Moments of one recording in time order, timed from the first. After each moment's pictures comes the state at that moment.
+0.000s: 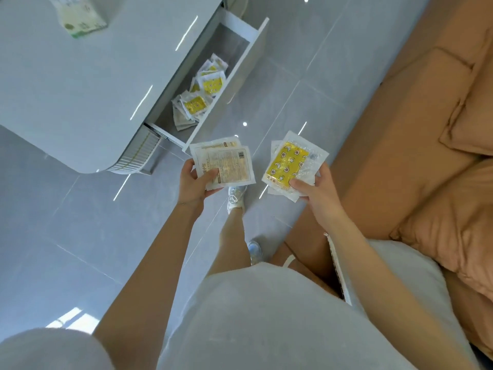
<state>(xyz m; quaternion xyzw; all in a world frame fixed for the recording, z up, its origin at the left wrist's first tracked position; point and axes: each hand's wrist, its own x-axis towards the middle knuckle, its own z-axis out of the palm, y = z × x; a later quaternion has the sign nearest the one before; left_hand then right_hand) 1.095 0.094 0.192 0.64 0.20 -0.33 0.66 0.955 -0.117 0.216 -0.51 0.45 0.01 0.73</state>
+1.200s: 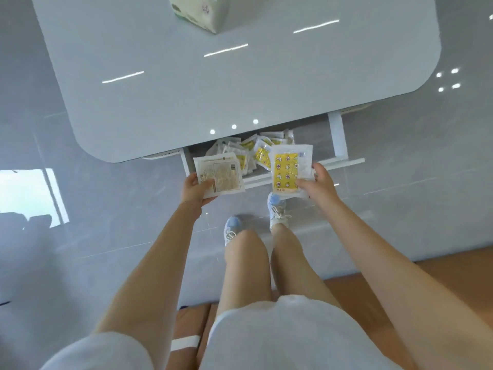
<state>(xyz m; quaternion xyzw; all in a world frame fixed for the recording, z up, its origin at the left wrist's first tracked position) 1.410 0.013 0.062 0.49 0.58 -0.16 0.63 1.492 -0.244 0.091 -0.75 0.27 0.37 0.48</state>
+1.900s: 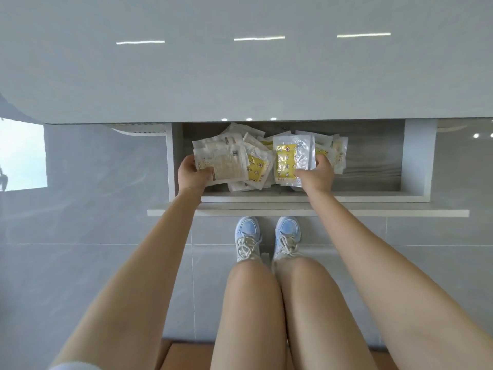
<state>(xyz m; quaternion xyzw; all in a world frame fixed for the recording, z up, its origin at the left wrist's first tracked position) 1.421 0.041 -0.218 0.60 0.60 -0.08 0.52 1.538 -0.175 -0.220 -0.85 0.22 0.33 0.35</state>
